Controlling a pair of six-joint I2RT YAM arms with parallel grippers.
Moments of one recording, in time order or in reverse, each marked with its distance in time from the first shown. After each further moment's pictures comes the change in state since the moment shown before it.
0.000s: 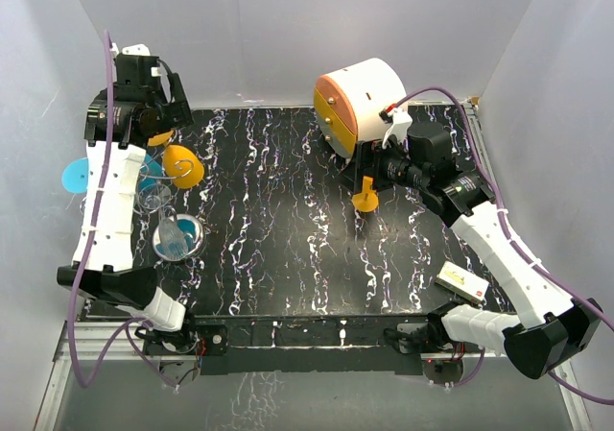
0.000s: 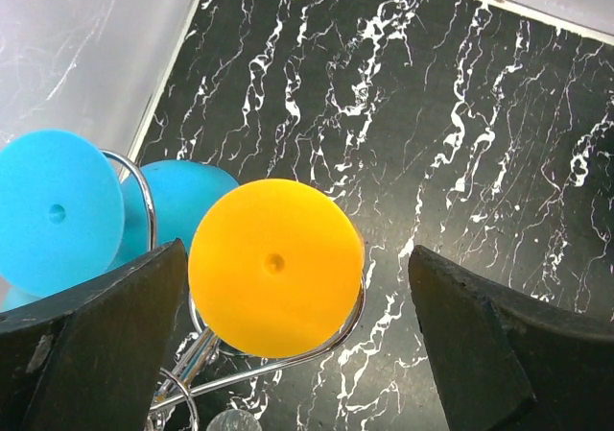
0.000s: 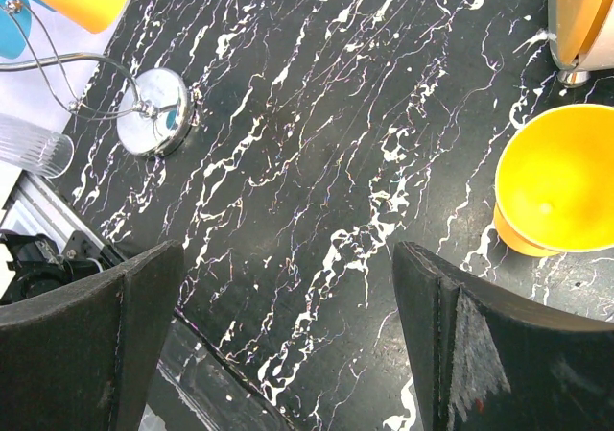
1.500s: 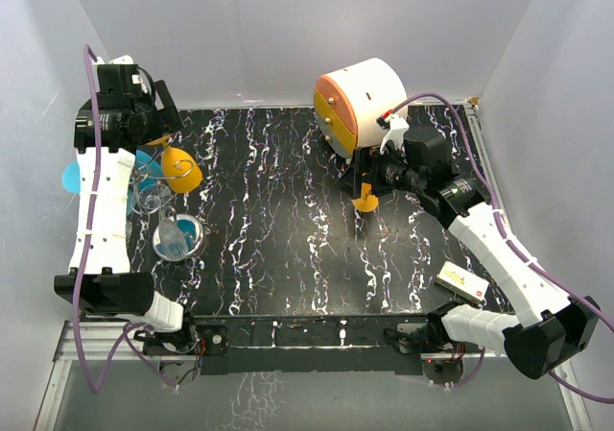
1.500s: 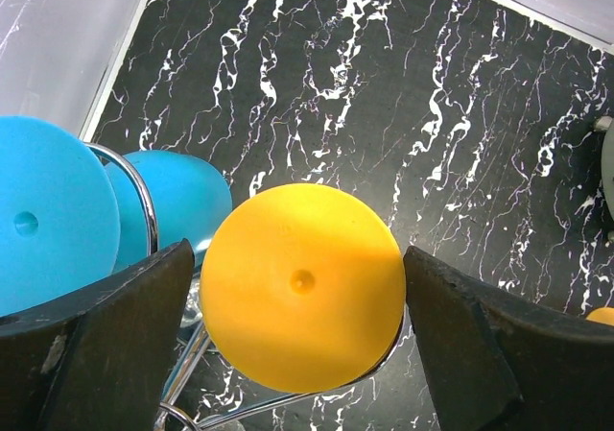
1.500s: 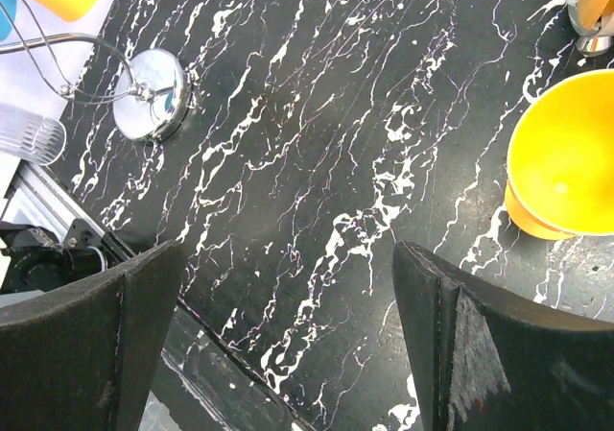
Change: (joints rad) left arm 0.134 -0.056 -0.151 0.075 0.200 -0.029; right arm 0.000 0.000 -0.045 0.004 -0.015 0.011
